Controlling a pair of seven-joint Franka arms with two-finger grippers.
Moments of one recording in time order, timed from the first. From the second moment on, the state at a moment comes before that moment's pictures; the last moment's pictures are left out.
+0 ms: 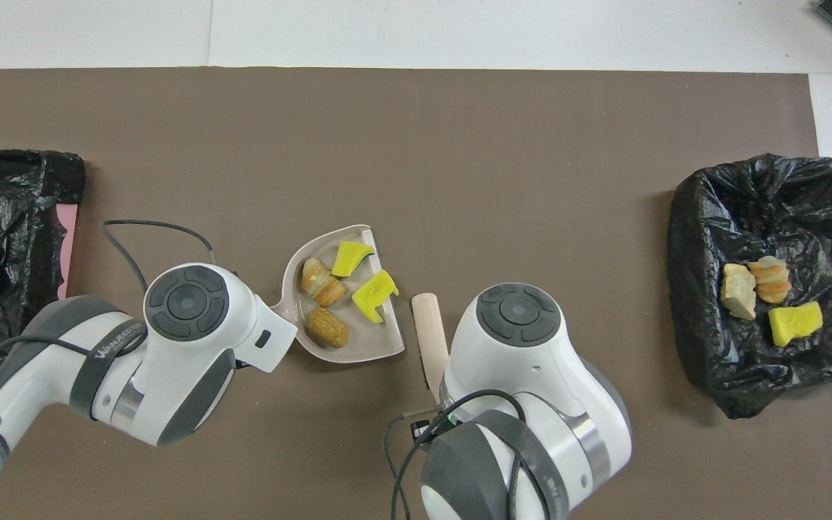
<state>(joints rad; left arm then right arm) -0.37 -0.02 0.00 -2.23 0.18 2.17 0.93 0.56 0.01 0.10 -2.05 0.35 1.69 0.44</state>
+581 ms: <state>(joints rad) -0.08 -0.13 0.02 -2.12 0.15 2.08 1.35 0.73 0.03 0.11 -2.06 0.34 1.82 0.67</state>
